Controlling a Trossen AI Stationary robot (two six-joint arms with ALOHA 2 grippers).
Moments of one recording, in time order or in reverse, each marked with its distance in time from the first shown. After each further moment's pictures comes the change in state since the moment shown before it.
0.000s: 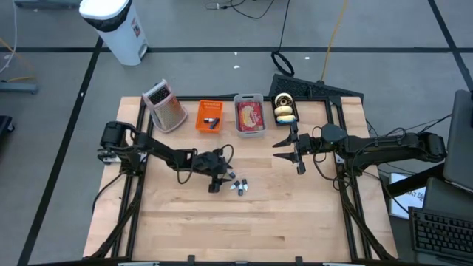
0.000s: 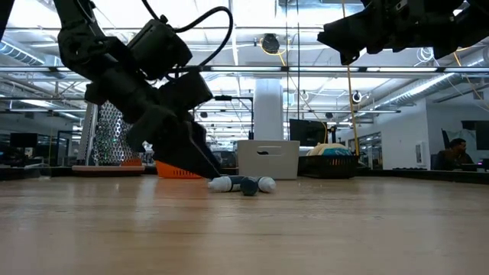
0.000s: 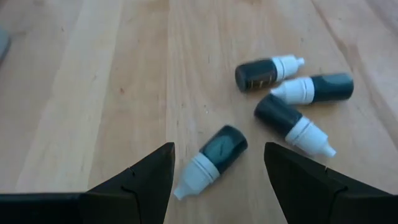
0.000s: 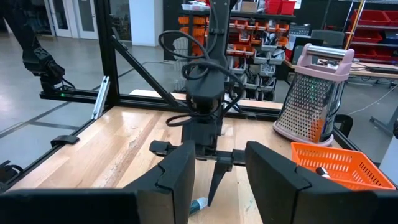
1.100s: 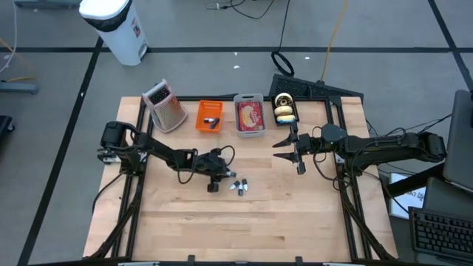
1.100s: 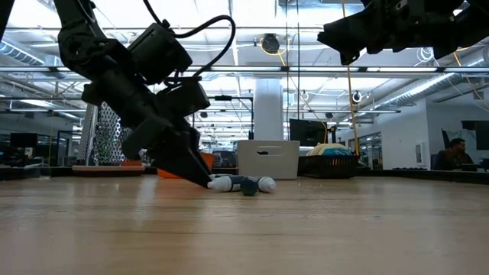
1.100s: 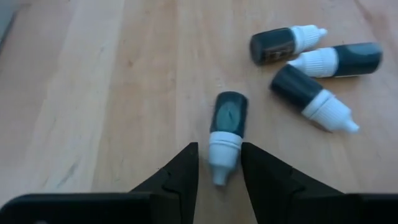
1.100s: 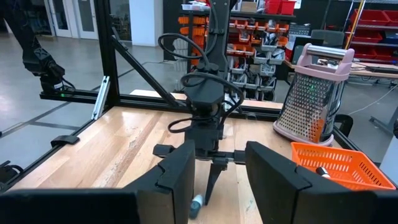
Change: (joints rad) left arm 0.001 0.000 0.000 -0.066 -0.040 -0.006; right arm 0.000 0.000 0.000 0.000 0.000 0.001
